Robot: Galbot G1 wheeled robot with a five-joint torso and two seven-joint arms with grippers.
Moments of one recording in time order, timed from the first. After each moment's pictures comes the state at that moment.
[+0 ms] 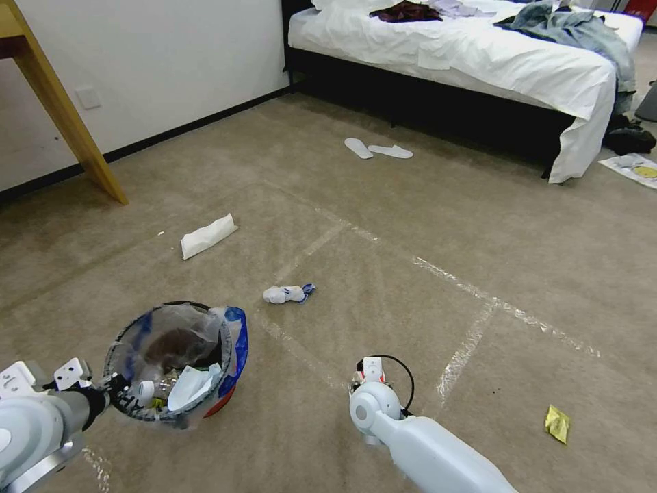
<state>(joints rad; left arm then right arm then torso) 1.59 -0.96 -0.94 -2.22 -1.76 0.65 -1.07 -0.85 1.25 -0.35 1.43 1.10 -0.48 0.99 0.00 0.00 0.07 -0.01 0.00</state>
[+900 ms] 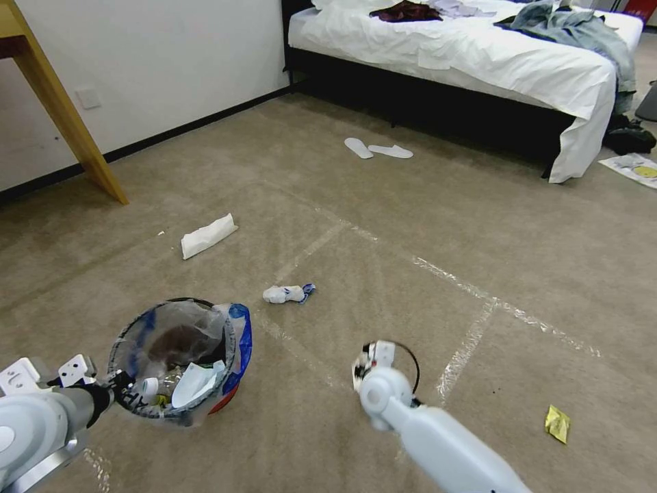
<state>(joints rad) 1.58 -0.96 -0.93 -2.26 -1.78 0.64 -1.09 -0.83 1.19 -0.18 1.59 1.06 -0.30 0.76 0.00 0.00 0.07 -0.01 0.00</state>
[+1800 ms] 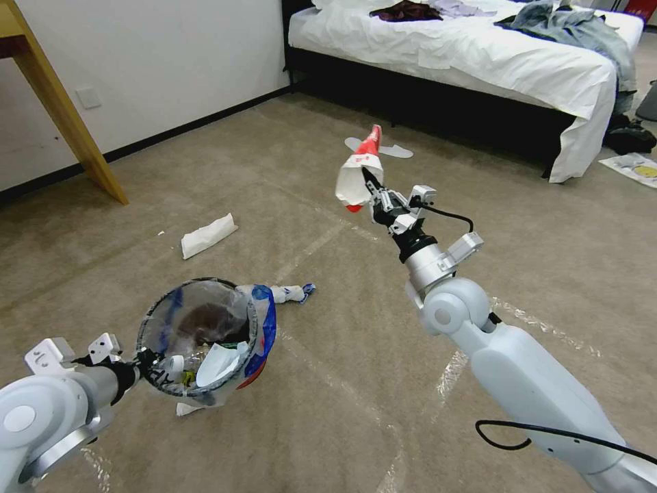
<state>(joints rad) 1.46 -0.94 -0.83 -2.21 -1.81 0.59 -1.02 -0.67 0.98 -0.07 1.88 1.09 0.21 -0.09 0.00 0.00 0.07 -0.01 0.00</state>
